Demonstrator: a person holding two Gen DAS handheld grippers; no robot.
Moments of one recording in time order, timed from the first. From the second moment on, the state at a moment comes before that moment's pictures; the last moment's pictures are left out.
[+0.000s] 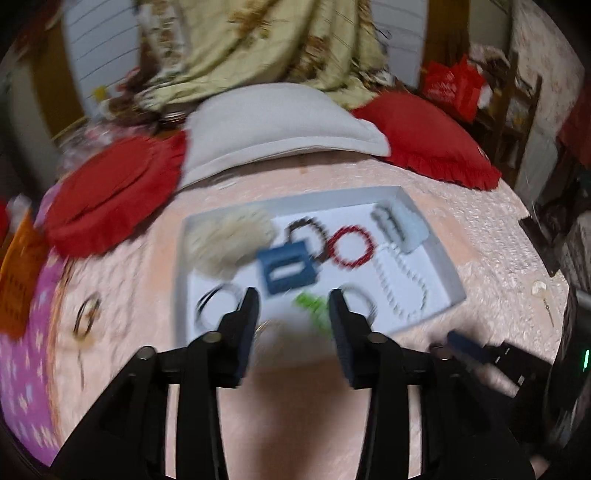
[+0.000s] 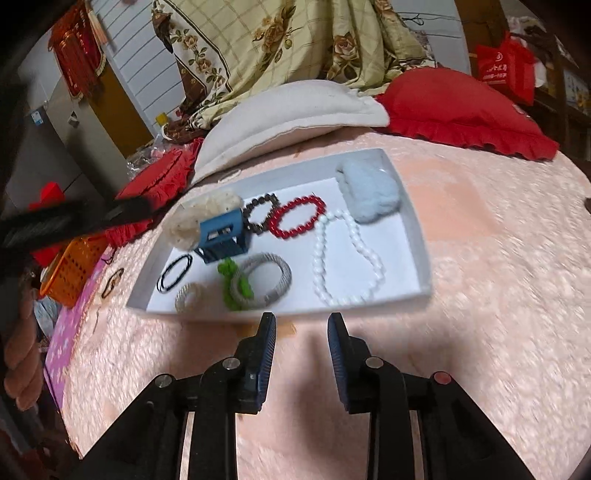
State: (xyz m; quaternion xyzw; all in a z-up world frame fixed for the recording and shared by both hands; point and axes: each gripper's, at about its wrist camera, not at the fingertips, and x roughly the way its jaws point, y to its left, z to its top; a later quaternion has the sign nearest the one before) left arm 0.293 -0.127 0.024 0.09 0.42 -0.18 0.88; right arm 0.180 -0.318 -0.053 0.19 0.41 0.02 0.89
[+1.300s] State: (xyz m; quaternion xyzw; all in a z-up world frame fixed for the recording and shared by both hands) left arm 0.264 0.018 -0.034 -0.01 0.37 -0.10 0.92; right arm 0.263 -0.191 -0.060 0.08 0.47 -0.02 0.88
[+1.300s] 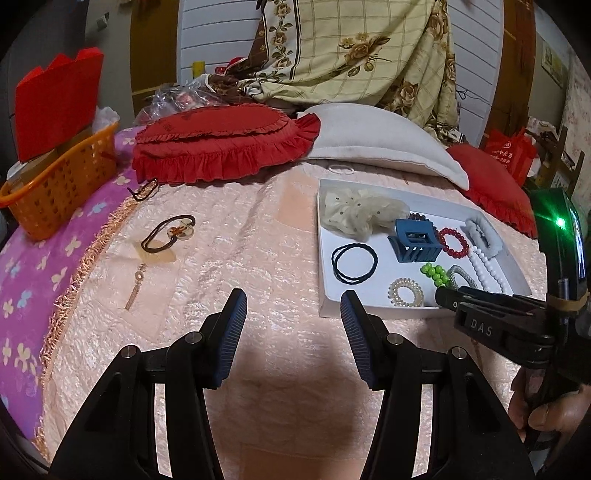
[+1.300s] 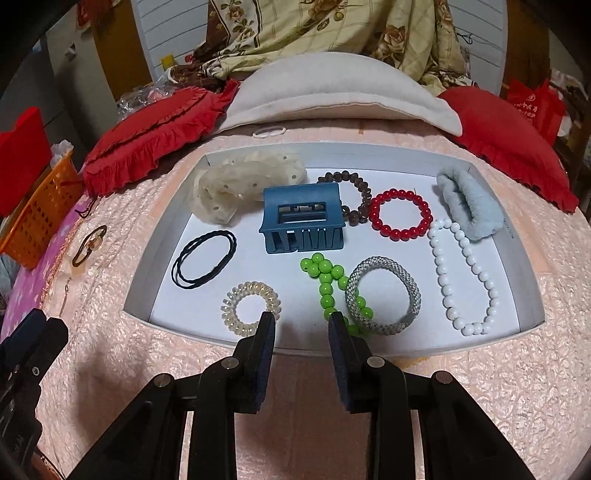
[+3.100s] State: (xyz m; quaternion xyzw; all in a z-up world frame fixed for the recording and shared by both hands) left arm 0.249 0.006 -0.046 0.00 0.38 -0.09 0.92; right arm 0.135 -0.219 -0.047 0.04 0.45 -0.06 0.89
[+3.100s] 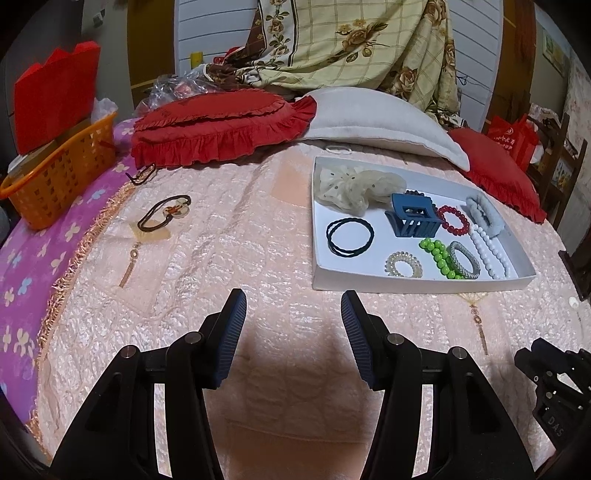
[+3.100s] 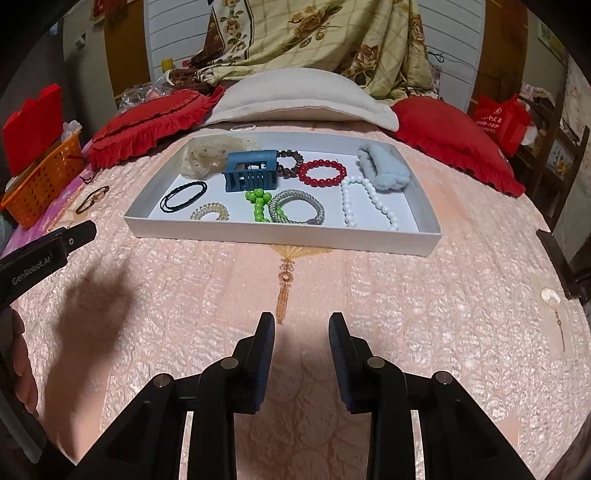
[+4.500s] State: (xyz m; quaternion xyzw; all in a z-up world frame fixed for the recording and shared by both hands) left arm 0.079 -0.017 0.016 0.03 0.33 -0.02 0.94; right arm 0.039 -0.247 0.005 0.06 0.36 -0.09 0.93
